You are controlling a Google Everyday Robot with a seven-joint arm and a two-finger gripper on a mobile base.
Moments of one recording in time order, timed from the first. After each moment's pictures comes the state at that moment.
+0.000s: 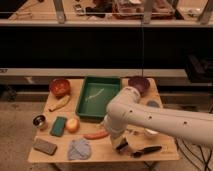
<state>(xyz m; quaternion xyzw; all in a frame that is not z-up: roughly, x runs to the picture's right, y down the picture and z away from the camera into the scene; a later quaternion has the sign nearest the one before) 0.007 0.221 0.673 -0.29 -0.19 -0.25 0.90</state>
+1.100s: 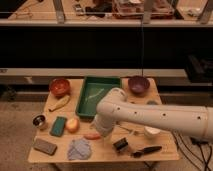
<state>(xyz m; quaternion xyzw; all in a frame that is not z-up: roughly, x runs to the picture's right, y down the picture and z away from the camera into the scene) -0.037 0.216 0.707 -0.30 -0.22 -0.25 0.89</state>
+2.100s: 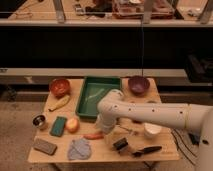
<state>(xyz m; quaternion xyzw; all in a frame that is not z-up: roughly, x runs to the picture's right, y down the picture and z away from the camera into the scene) -0.015 0.236 0.780 -0.34 -0.19 -0.23 0.89</state>
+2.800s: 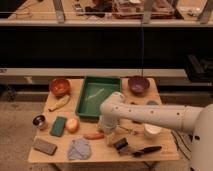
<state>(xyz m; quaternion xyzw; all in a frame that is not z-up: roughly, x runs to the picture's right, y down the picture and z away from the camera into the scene) -0.008 0.248 0.807 -0.35 -0.19 -0.20 0.89</state>
